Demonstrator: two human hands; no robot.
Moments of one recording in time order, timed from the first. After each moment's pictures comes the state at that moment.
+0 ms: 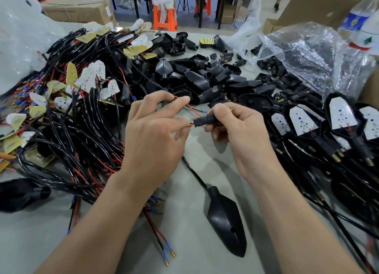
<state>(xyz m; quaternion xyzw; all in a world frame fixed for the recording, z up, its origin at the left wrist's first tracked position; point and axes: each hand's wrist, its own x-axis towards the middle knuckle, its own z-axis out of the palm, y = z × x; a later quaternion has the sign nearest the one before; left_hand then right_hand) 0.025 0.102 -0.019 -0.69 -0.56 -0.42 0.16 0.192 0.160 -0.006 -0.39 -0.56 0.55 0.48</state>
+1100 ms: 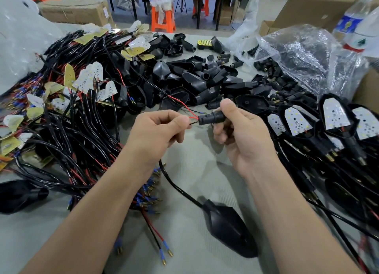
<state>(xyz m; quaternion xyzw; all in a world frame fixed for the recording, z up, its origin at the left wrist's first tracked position) 0.028 0.110 -0.008 -0.46 -0.58 -0.55 -0.38 0.197 0.173 -0.016 -0.38 -0.43 0.64 0.50</state>
